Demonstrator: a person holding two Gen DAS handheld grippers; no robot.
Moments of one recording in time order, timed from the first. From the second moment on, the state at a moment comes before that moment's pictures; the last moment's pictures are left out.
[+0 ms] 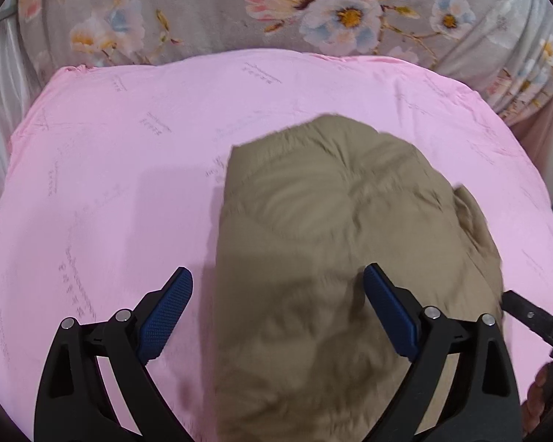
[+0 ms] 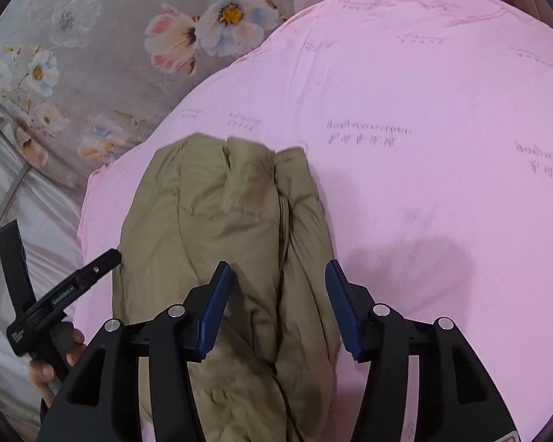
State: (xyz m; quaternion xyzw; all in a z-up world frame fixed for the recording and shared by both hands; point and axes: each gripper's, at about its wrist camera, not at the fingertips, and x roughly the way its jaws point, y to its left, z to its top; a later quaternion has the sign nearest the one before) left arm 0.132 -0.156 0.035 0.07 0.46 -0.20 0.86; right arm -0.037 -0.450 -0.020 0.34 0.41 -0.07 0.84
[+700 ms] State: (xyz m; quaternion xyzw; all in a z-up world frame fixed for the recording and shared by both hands) left arm 0.107 -0.111 -0.026 -0.06 0.53 -0.32 0.78; right arm -0.039 -0.428 -0.067 0.41 0.41 0.02 0.81
